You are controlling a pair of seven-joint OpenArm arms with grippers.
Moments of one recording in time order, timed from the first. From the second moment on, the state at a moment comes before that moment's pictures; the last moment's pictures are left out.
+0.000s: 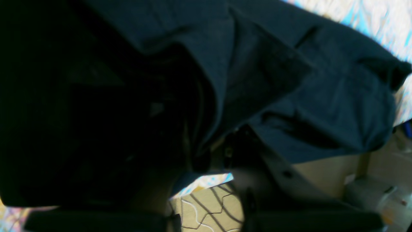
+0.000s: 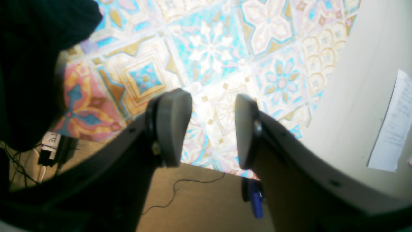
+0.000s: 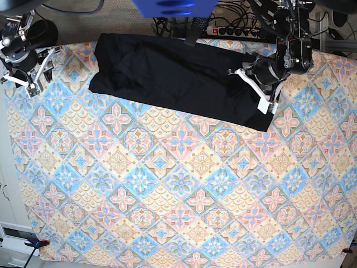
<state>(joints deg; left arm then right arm) 21.5 -12.1 -7.8 105.4 -36.5 -11.0 60.8 -33.3 18.0 35.4 110.2 7.0 41.6 -42.8</state>
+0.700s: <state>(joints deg) 22.2 -19.4 -15.1 108.7 -57.2 -11.4 60.6 -33.3 18.0 35.5 110.2 7.0 41.5 -42.8</state>
